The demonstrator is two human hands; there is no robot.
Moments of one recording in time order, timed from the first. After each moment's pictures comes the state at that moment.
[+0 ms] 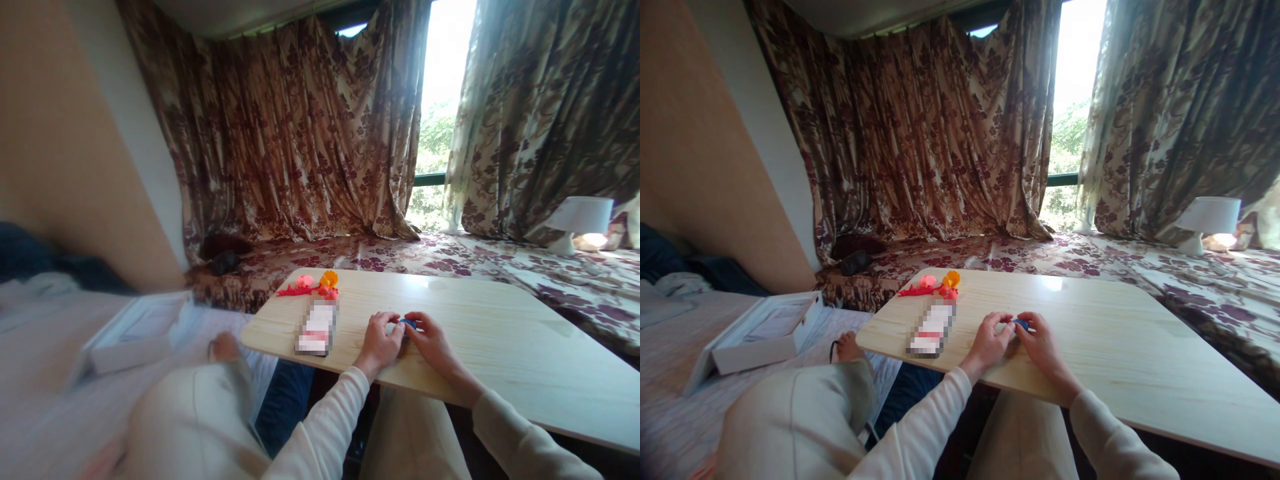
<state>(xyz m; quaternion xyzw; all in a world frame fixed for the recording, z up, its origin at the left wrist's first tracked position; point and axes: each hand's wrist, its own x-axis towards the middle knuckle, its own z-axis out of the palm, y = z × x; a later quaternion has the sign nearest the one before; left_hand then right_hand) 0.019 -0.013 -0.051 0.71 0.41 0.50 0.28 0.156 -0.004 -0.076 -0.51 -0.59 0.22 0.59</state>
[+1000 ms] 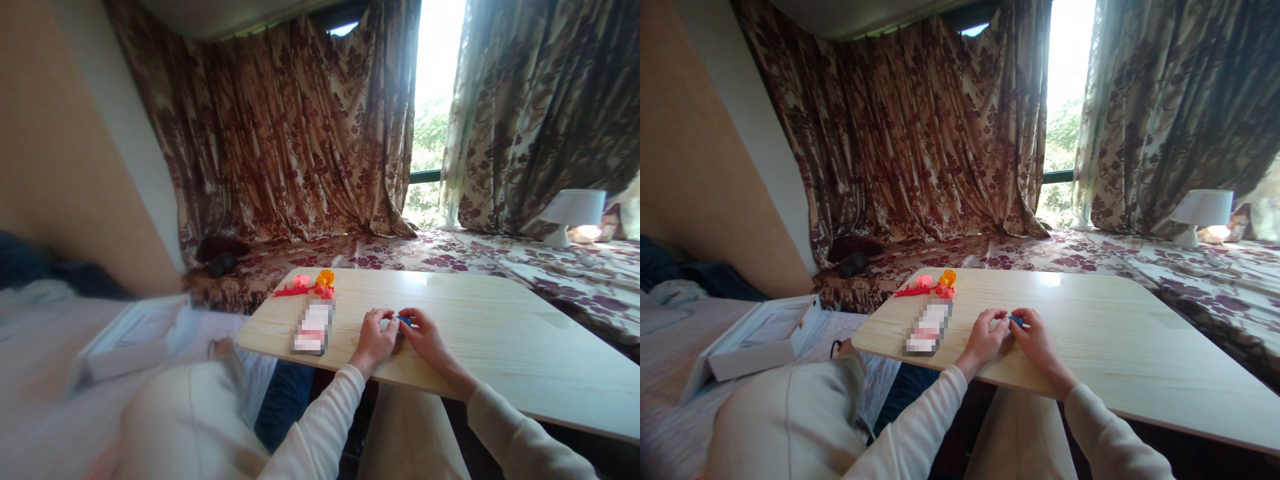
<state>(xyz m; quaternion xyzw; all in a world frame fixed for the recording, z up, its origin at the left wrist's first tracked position) 0.020 -0.011 -0.053 0.70 0.41 0.51 0.28 0.152 -0.007 -0.074 -0.49 -0.59 0.23 0.60</state>
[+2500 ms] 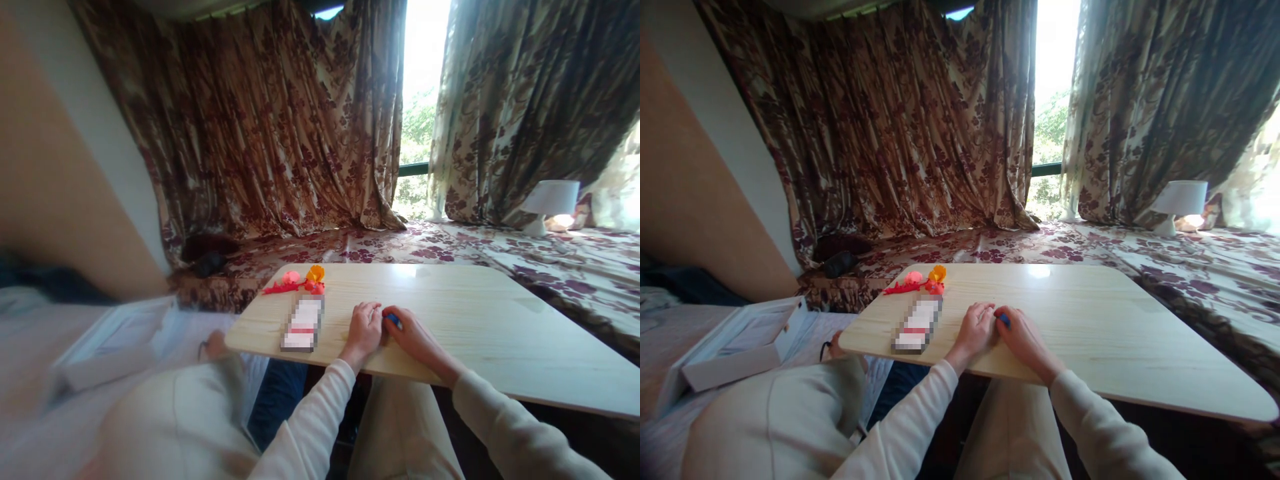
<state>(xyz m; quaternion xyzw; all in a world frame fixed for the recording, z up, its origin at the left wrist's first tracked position) 0.020 -0.004 -0.056 0.71 0.43 0.50 0.26 0.156 -0.024 -0.065 -0.51 -0.75 0.10 0.41</state>
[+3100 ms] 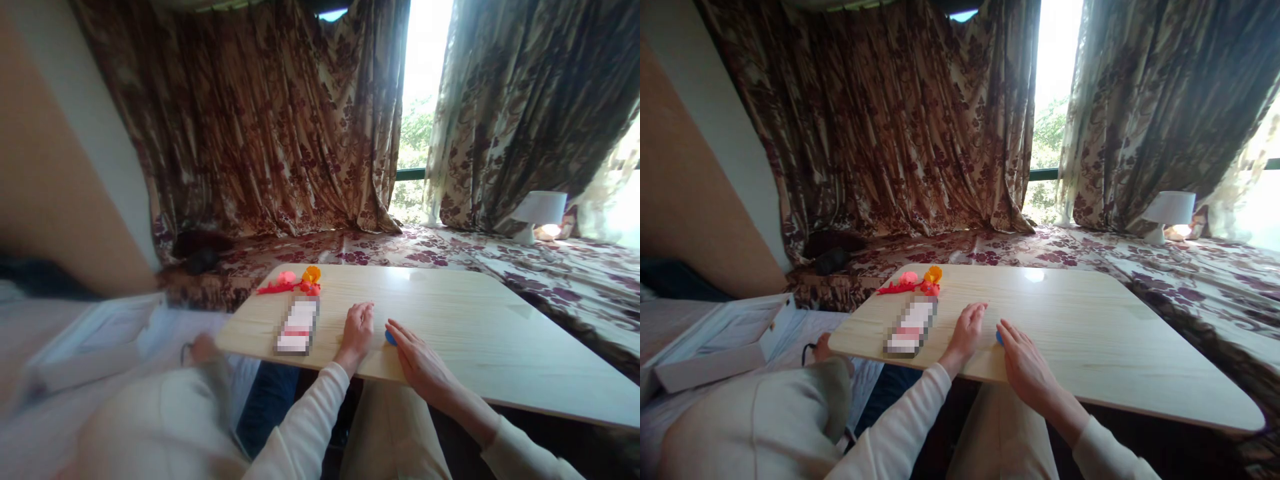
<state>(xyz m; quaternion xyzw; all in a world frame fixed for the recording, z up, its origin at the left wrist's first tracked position) 0.020 0.001 -0.061 0.66 0.42 0.54 0.31 0.160 -0.050 -0.083 -0.52 -0.80 0.00 0.30</state>
